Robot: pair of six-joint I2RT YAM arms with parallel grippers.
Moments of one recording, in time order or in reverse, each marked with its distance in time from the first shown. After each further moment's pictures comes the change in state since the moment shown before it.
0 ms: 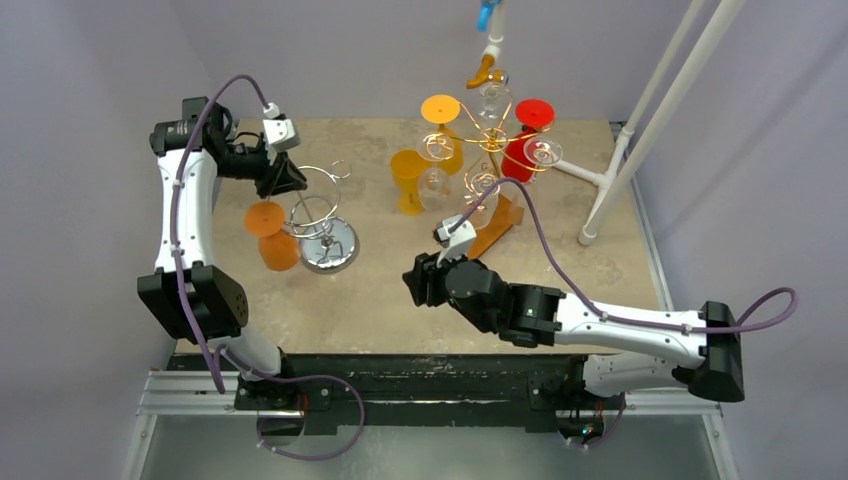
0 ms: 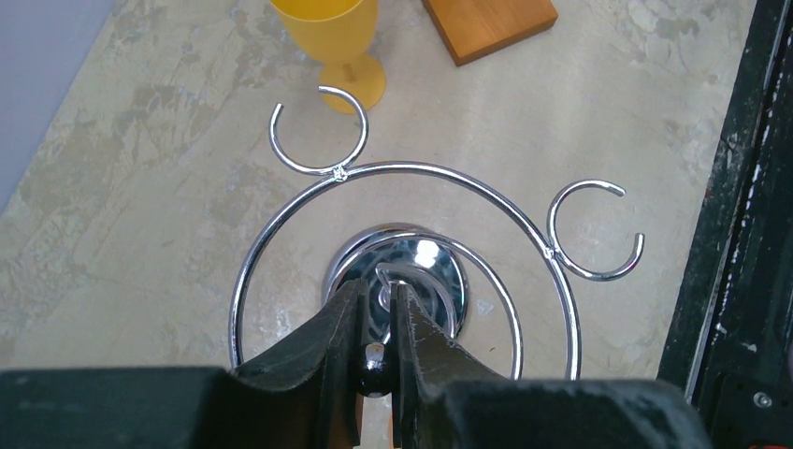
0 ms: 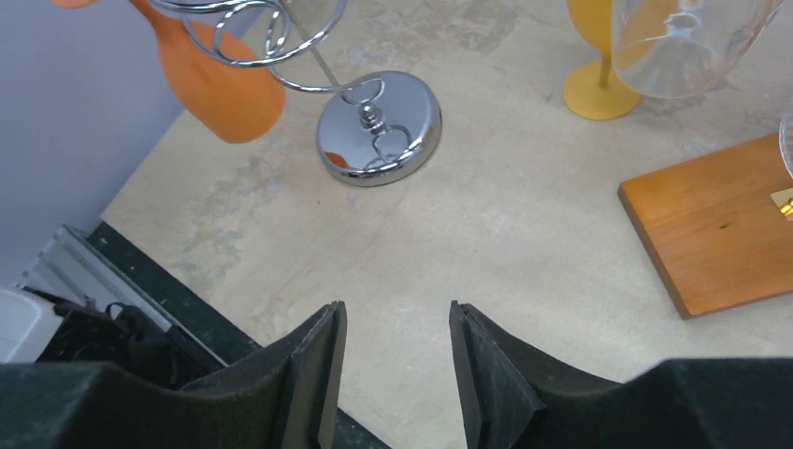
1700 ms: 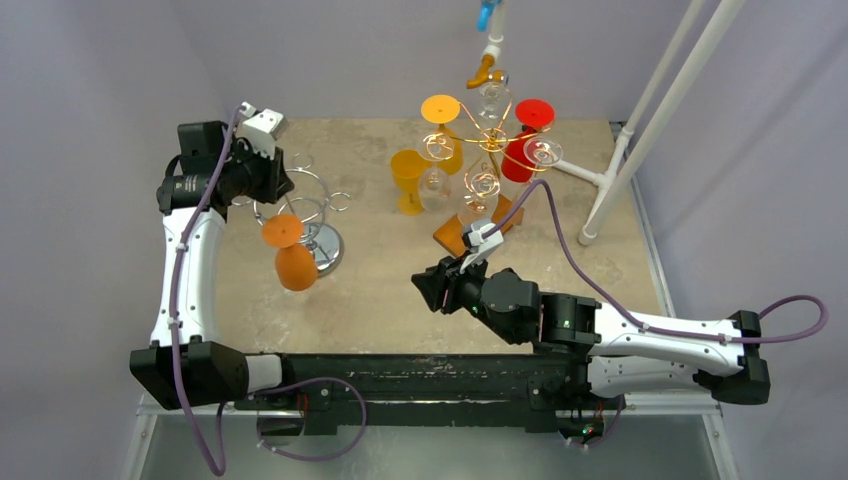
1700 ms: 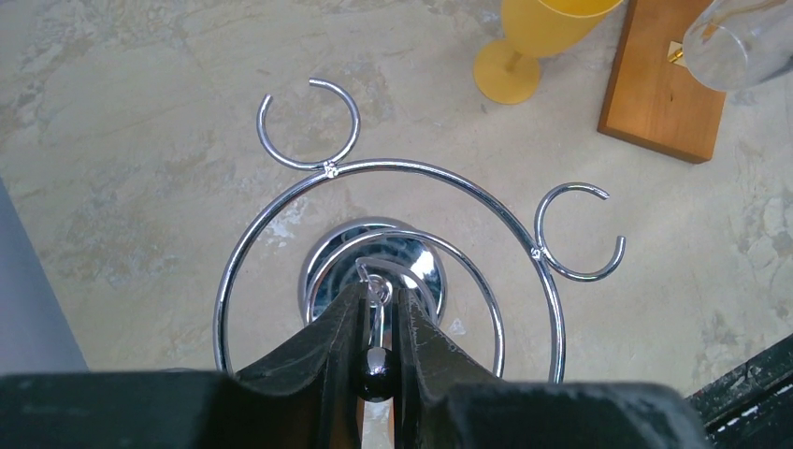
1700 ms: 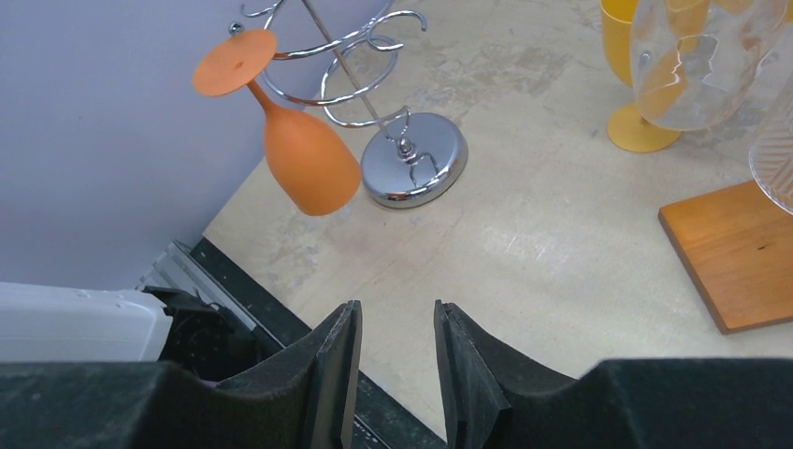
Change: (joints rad) left arm -0.063 -0.372 -0.397 0.568 -0.485 -0.903; right arm 0.060 -0.137 0.007 -0.007 0.012 0.005
